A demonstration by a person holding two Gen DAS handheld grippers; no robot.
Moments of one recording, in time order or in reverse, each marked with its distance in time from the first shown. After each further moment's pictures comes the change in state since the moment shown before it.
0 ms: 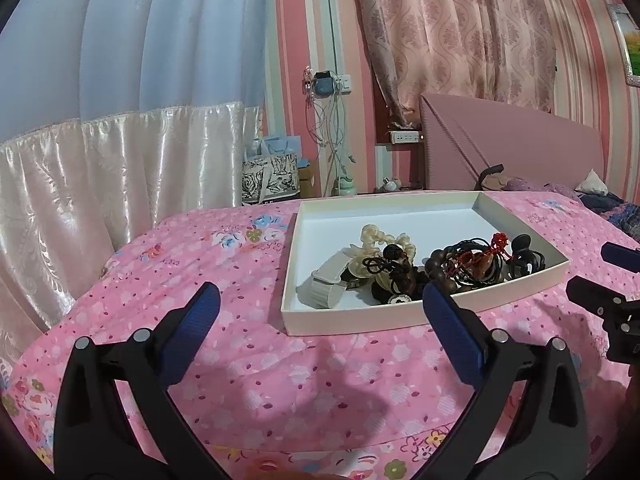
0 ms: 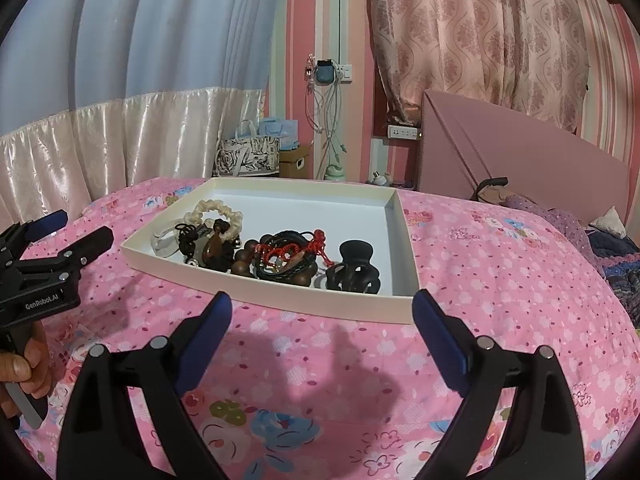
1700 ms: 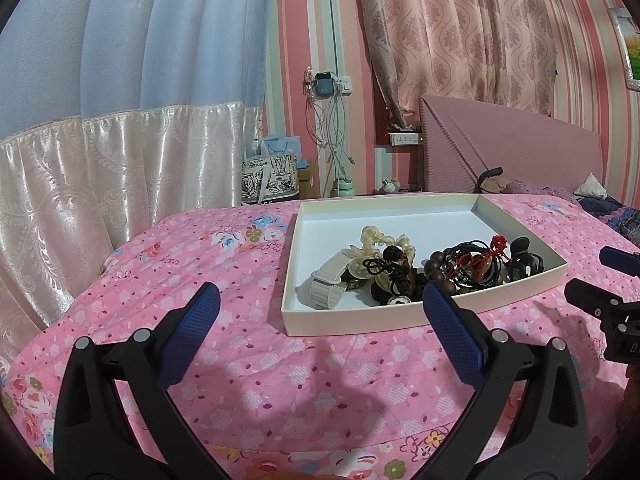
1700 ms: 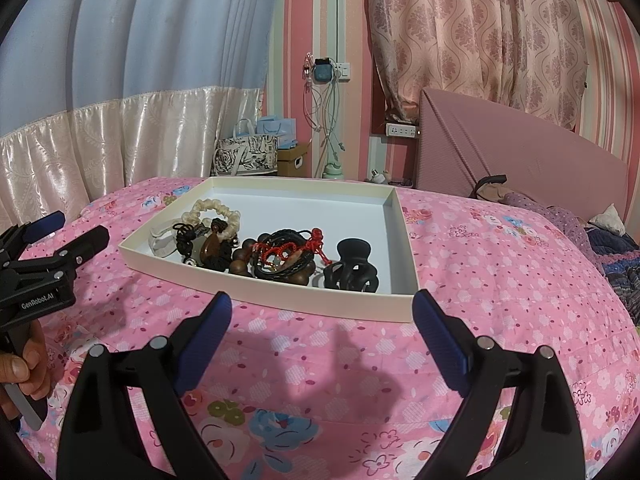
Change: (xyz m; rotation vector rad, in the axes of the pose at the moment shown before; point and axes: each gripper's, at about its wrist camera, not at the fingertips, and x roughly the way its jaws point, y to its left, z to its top) left arm -0.002 -0.001 0.000 -0.003 -0.002 -0.001; right arm 0.000 -0.001 0.000 0.003 0.002 -0.001
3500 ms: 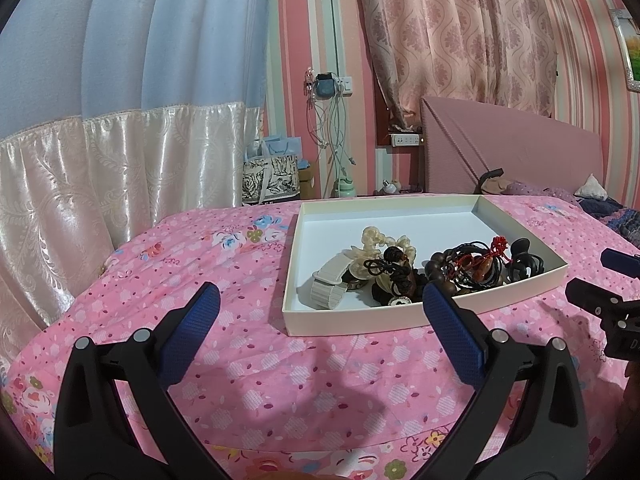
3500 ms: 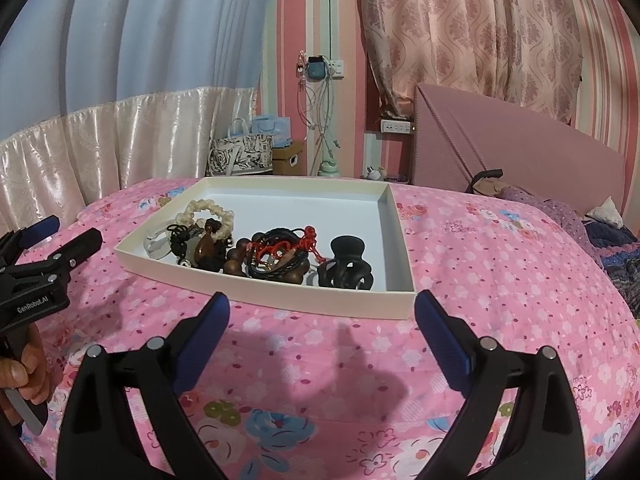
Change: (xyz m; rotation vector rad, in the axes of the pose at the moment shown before) left arm 0.000 0.001 0.003 -0.002 -0.003 0.000; right arm 0.002 -0.003 -0.003 0.024 0.009 -0.014
